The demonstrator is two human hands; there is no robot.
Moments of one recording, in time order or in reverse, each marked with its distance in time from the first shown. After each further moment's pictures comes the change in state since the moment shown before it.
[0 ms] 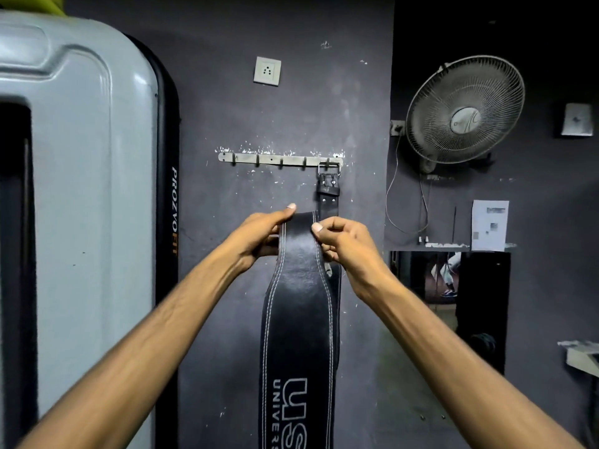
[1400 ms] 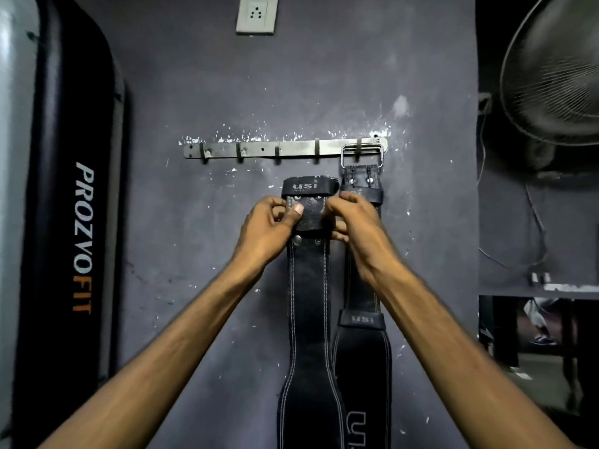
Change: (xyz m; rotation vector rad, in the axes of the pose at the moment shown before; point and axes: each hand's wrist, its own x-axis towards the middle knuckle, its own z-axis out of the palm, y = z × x) left_hand 0.352 -0.110 -0.010 0.359 0.449 0.442; right_hand 0.348 0.172 -0.071 0.144 -0.019 -0.088
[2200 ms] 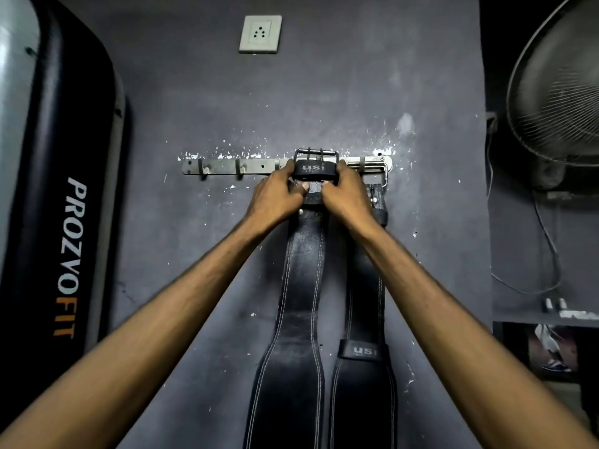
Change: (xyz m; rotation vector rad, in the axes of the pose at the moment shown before) left_hand 0.095 0.031 0.014 0.590 0.033 0.267; right_hand 0.092 -0.031 0.016 -0.631 0.127 -0.297
